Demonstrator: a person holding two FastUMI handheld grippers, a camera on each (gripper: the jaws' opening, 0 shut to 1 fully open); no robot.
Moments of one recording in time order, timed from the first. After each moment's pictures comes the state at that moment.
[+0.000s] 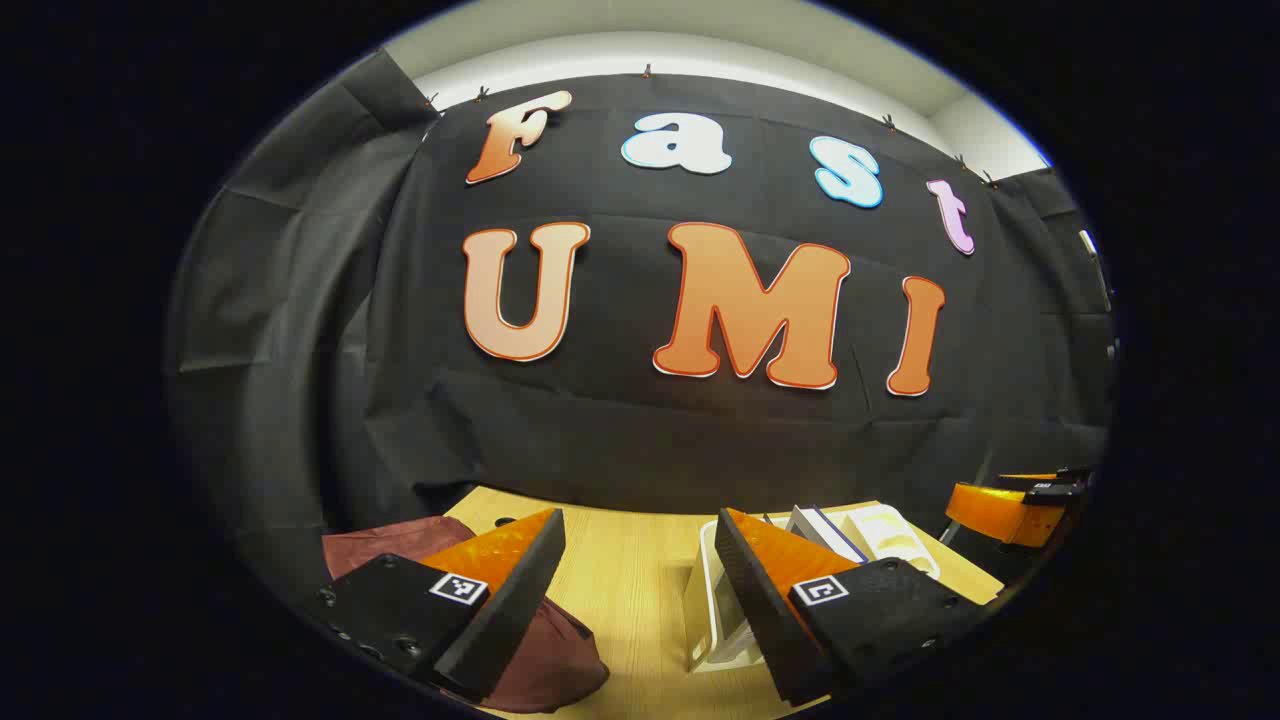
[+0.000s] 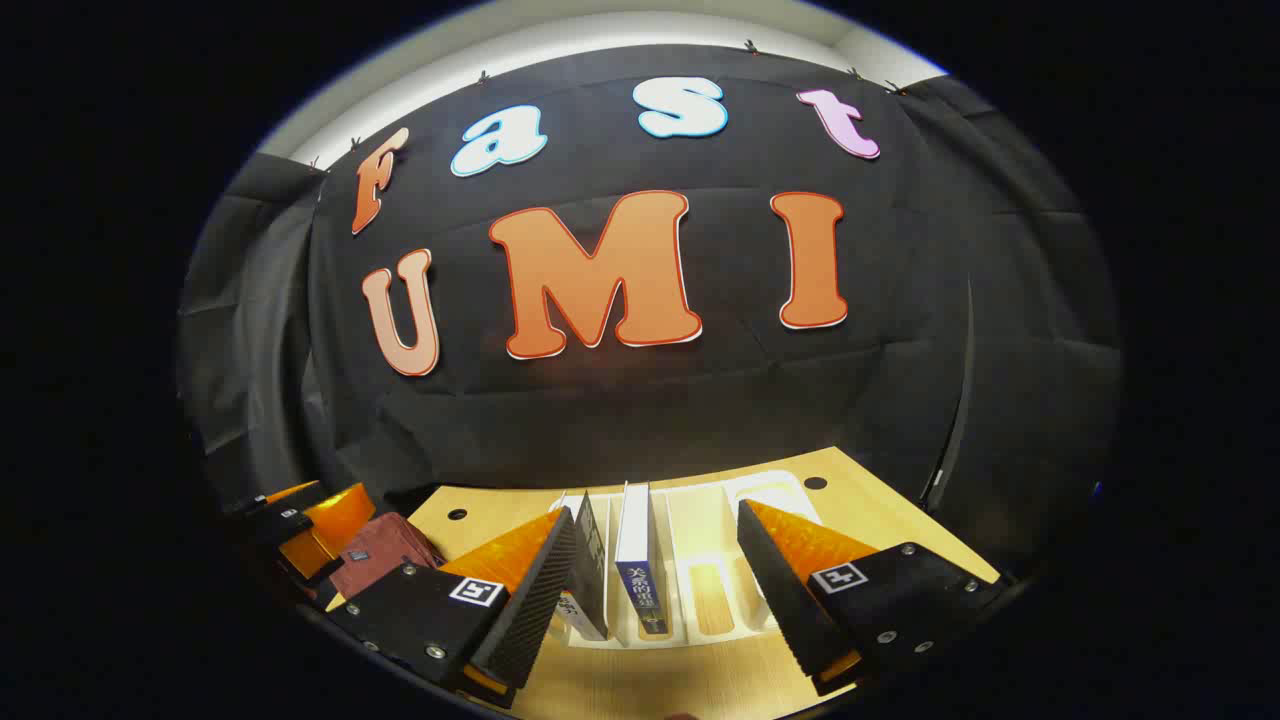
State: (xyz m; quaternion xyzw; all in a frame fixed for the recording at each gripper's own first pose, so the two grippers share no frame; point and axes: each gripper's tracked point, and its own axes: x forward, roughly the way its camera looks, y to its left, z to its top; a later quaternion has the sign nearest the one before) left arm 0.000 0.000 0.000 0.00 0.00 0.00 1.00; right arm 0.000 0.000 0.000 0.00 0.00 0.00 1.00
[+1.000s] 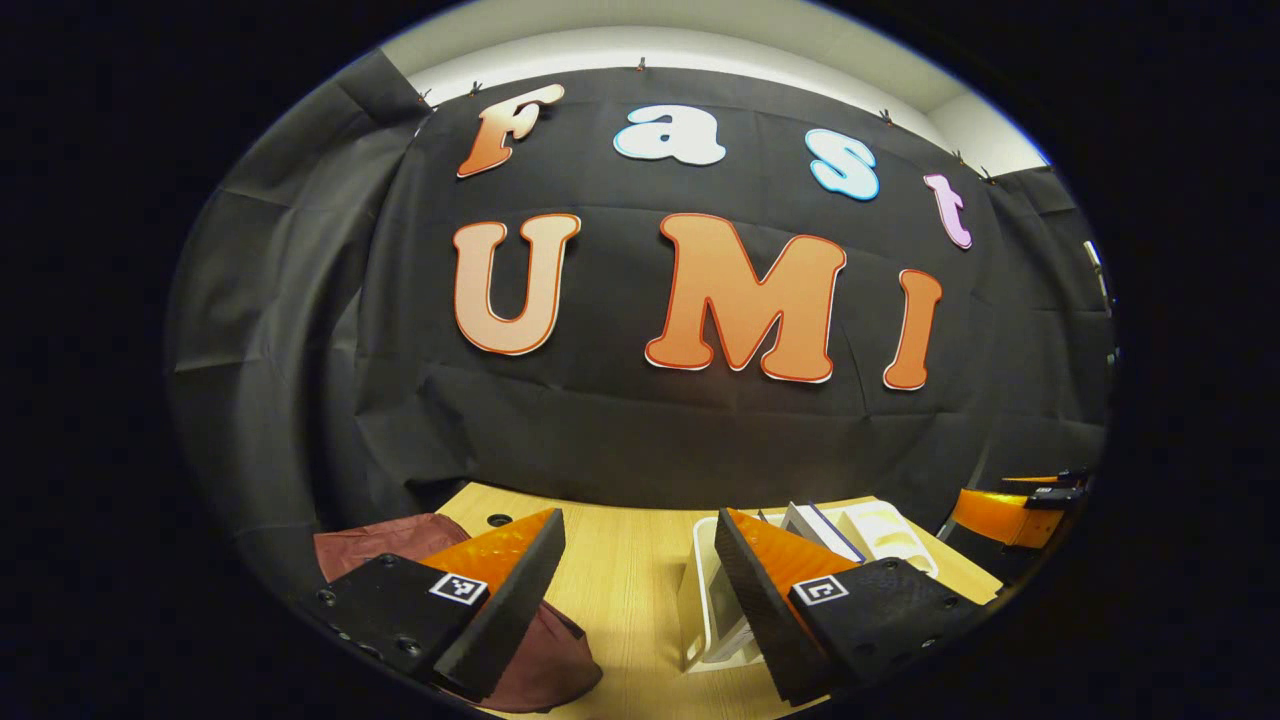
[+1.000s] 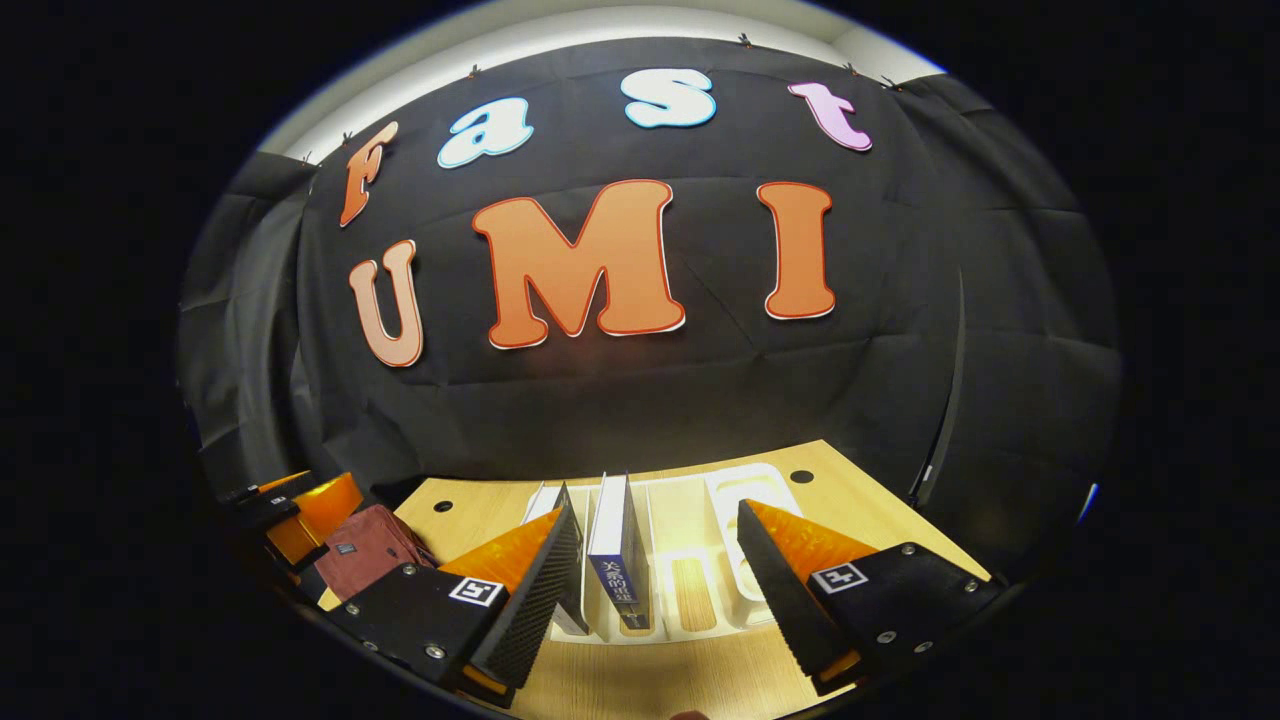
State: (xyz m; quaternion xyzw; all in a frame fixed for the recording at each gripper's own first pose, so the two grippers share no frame) left arm 0.010 -0.004 -0.006 0.00 0.01 0.00 1.00; right arm 0.005 -0.017 -0.008 0.00 0.02 -0.01 1.00
